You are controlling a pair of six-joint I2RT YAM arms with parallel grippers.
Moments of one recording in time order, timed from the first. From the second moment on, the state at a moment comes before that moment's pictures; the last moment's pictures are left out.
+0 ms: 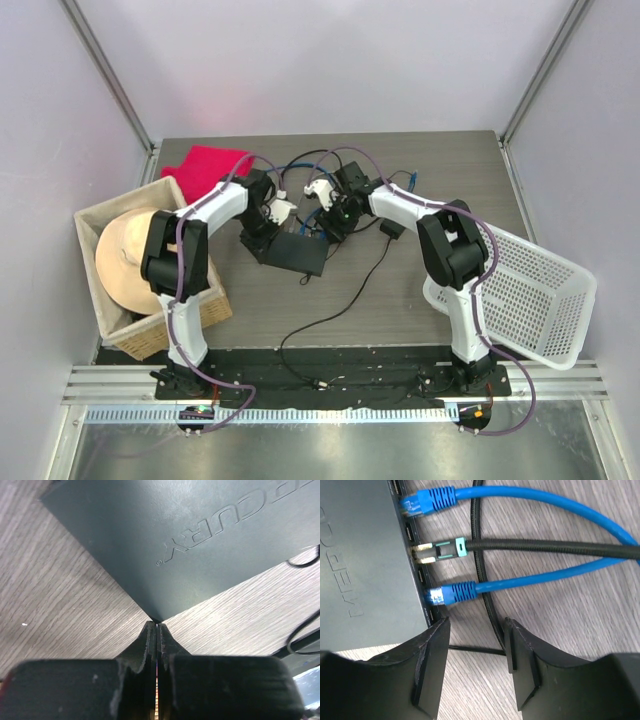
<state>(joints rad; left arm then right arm) -0.33 1.98 1.46 -1.02 0.24 0.41 0.54 2.16 1.61 -0.52 -0.37 -0.45</state>
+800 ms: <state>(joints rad) -0.32 2.12 1.65 -1.10 0.31 0.19 0.54 2.11 1.55 -0.52 -0.32 -0.46</state>
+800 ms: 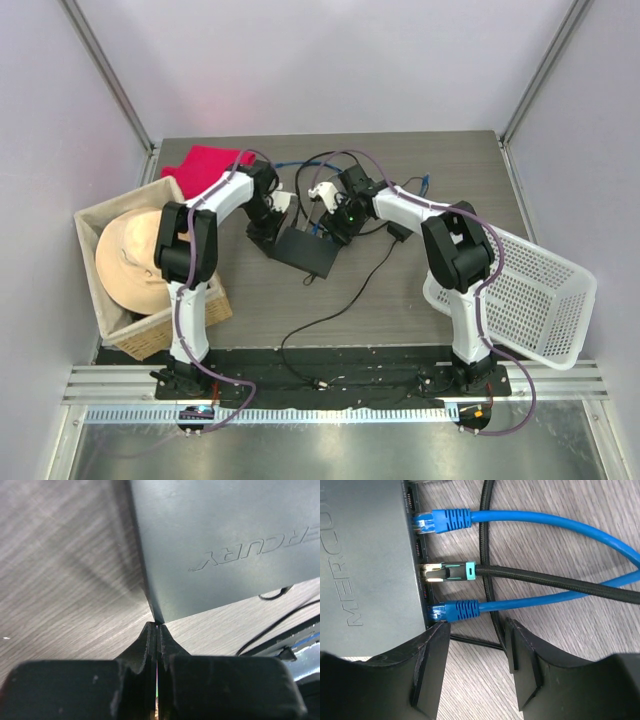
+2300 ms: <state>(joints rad) -0.31 2.23 1.81 -0.96 0.44 -0.03 0.53 2.10 1.74 -0.85 -0.33 -0.39</state>
